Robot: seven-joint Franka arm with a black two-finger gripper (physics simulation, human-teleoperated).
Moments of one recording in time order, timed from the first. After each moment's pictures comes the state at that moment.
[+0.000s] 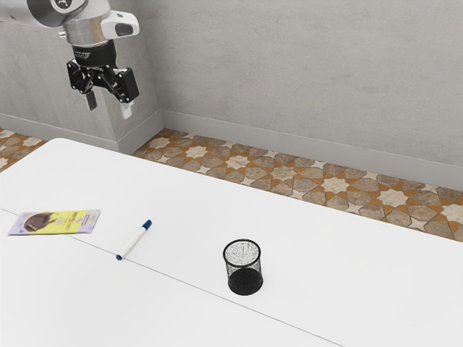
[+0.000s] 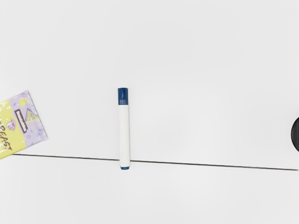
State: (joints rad) arm -0.08 -0.02 0.13 -1.55 0.06 1.52 0.00
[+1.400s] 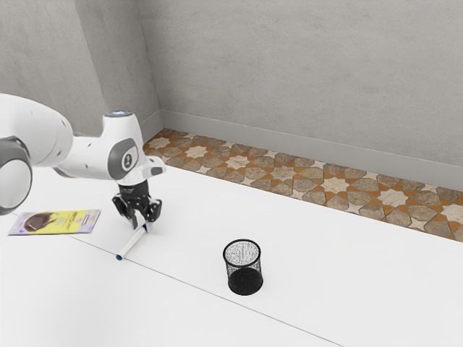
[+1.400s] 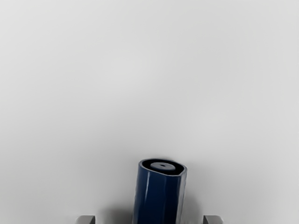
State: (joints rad) arm 0.00 0.49 0.21 -1.86 -0.12 2.24 0.08
